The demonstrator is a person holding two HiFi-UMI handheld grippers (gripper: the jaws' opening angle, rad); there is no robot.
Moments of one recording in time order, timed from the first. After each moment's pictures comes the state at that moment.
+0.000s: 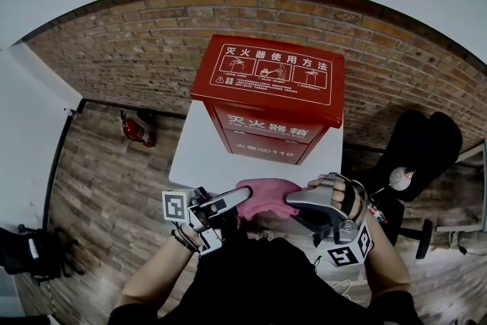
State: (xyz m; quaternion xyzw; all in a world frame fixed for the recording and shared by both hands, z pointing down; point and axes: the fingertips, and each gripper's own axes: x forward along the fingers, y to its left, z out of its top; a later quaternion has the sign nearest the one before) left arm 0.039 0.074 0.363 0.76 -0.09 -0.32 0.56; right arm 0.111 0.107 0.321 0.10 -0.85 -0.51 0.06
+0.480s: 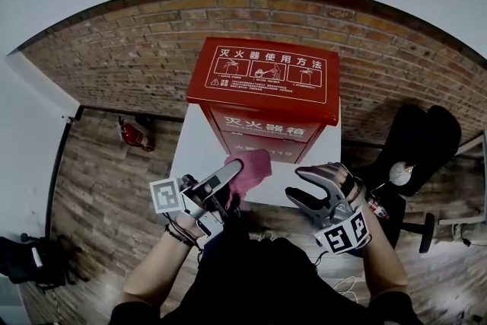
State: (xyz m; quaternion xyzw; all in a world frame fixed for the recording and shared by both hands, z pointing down) left arm 0.010 0.026 0.344 0.74 -0.20 -0.33 0.55; right arm 0.122 0.056 0.386 0.14 -0.88 -0.41 0.20
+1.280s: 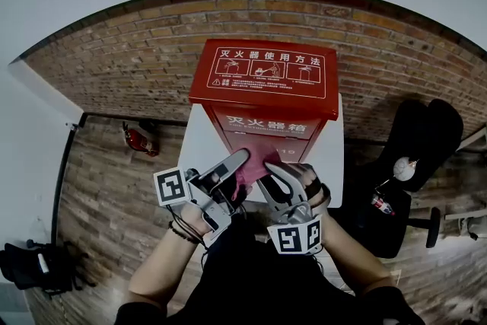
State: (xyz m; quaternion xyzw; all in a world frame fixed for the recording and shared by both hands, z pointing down) left arm 0.016 0.015 0.334 0.72 -0.24 -0.31 0.58; right arm 0.049 0.049 0.359 0.31 -0.86 -0.37 0.15
